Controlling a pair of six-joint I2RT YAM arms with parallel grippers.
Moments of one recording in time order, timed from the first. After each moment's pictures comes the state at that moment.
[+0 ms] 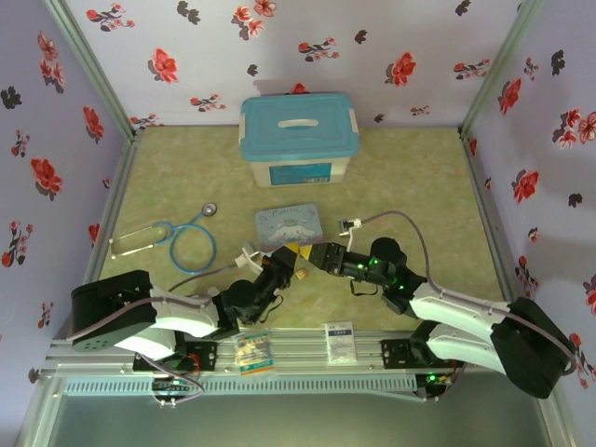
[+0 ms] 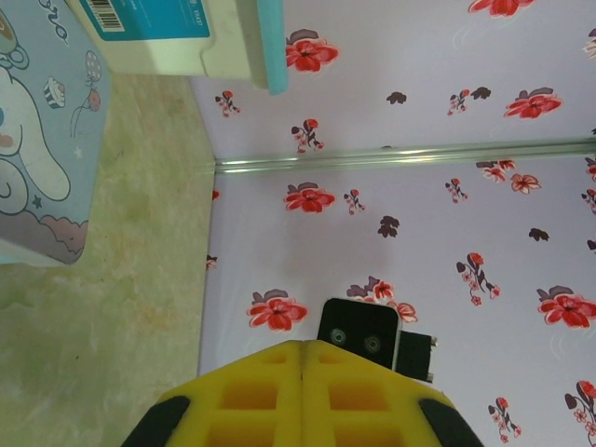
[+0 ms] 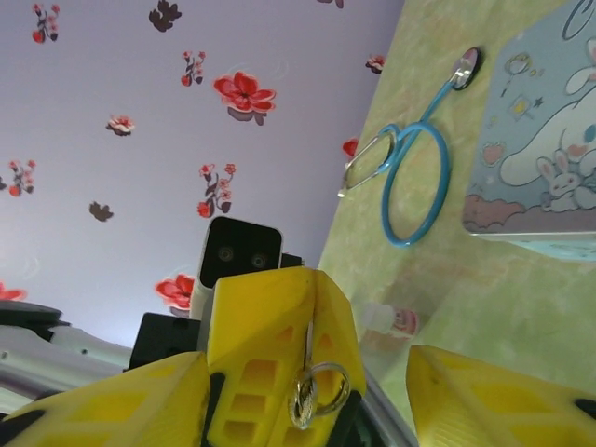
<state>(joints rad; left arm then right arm) -1.31 1.41 0.30 1.19 -0.68 -1.49 0.79 1.08 0.31 0.68 -0.48 1.13</state>
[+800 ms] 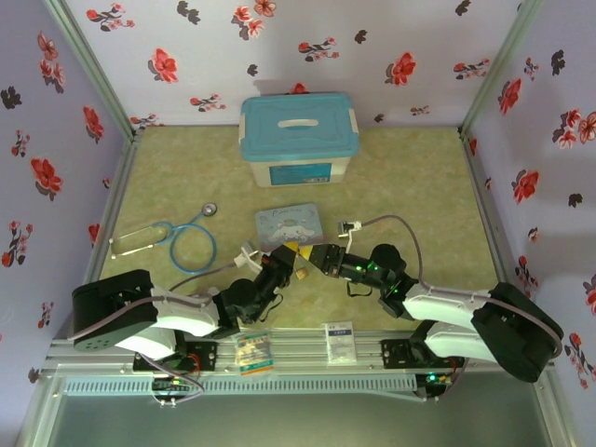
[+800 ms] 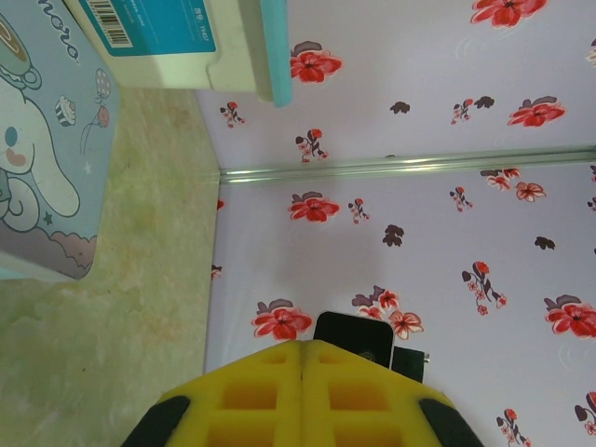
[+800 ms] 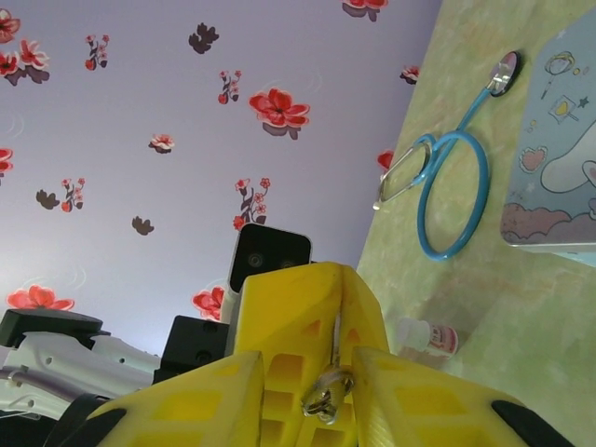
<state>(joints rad) -1.30 1.42 0.30 1.19 -0.69 -1.49 0.81 1.18 0.25 0.96 -0.45 1.22</state>
